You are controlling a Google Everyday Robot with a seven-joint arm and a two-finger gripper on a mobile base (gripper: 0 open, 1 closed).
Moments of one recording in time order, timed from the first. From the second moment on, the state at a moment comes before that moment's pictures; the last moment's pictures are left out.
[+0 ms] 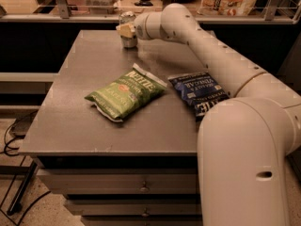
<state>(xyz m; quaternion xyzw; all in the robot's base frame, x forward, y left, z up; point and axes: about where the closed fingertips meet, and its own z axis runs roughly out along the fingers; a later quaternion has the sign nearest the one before) 0.876 0.092 0.906 -0.35 0.72 0.22 0.56</state>
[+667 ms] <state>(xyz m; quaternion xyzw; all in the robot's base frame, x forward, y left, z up) 0.858 0.062 0.932 -0.42 0.72 0.15 0.53</state>
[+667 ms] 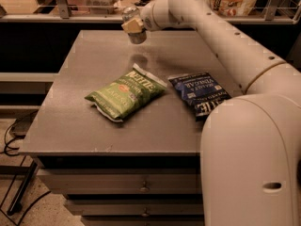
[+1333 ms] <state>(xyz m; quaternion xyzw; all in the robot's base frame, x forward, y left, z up) 0.844 0.052 0.915 -0.44 0.73 0.15 0.49</state>
